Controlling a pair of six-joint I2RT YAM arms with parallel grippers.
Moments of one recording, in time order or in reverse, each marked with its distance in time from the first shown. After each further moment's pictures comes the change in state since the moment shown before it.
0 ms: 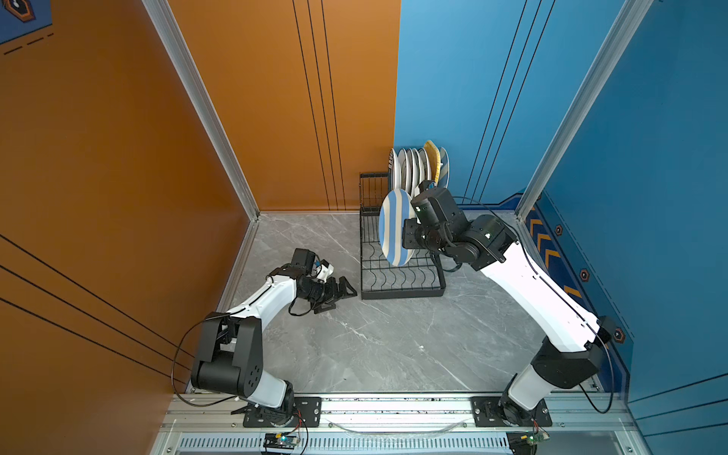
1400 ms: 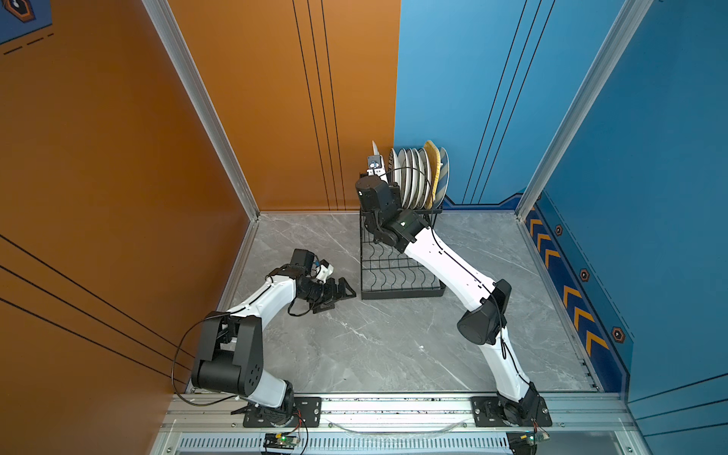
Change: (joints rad) left arm 0.011 0.002 -0.005 0.000 -0.005 0.045; right arm -0.002 0.521 0.354 0.593 0.519 -0.522
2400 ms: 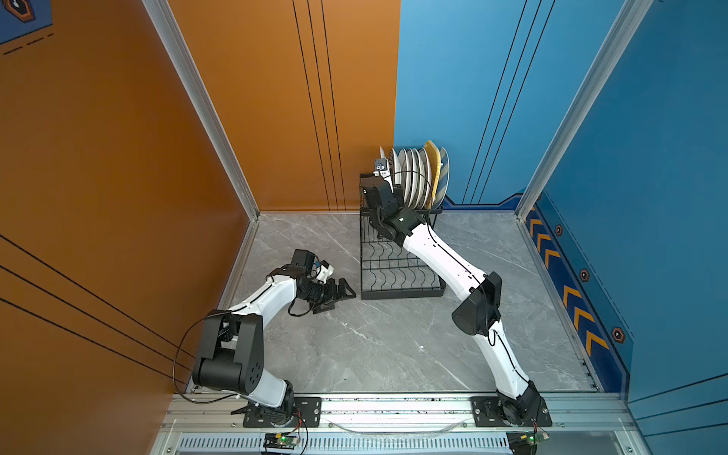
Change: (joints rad) left arm 0.000 0.011 0.000 0.000 -0.003 -0.001; right arm -0.087 0.098 0.004 0.038 -0.048 0.039
